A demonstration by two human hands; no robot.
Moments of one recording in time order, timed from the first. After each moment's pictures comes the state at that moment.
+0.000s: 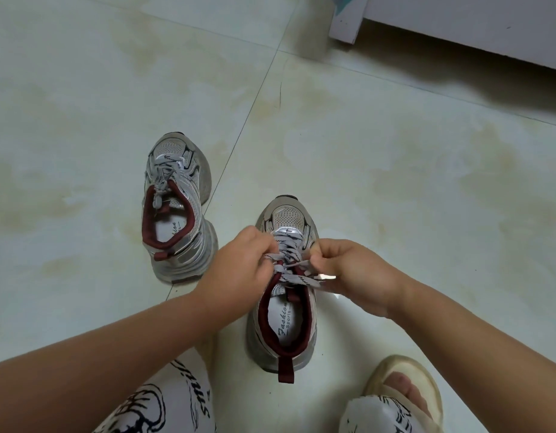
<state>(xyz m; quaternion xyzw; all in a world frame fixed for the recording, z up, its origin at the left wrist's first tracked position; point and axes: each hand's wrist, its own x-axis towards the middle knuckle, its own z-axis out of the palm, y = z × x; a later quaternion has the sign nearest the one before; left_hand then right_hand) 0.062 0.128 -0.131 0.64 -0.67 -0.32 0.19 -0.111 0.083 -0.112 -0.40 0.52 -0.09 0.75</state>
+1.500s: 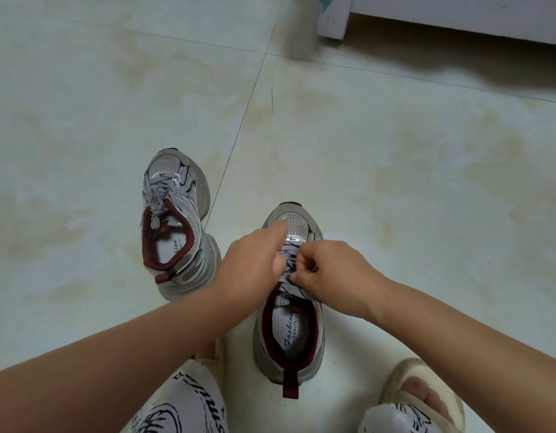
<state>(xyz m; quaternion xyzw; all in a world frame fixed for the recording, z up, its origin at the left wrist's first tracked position) 0.049 0.095 -0.120 0.66 -0.68 -0.30 0.13 -0.087 0.078 -0.097 -0.72 0.54 0.04 0.44</state>
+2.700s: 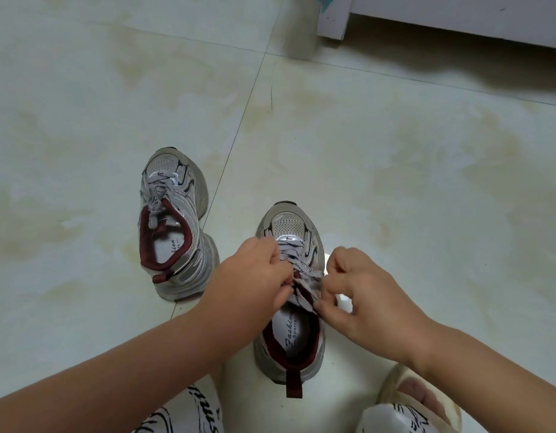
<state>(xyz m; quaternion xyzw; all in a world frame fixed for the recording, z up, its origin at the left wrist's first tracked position) 0.058 0.120 -0.109 0.55 -0.81 -0.18 0.07 -0.129 0.108 -0.107 -0.81 0.47 -0.07 0.35</state>
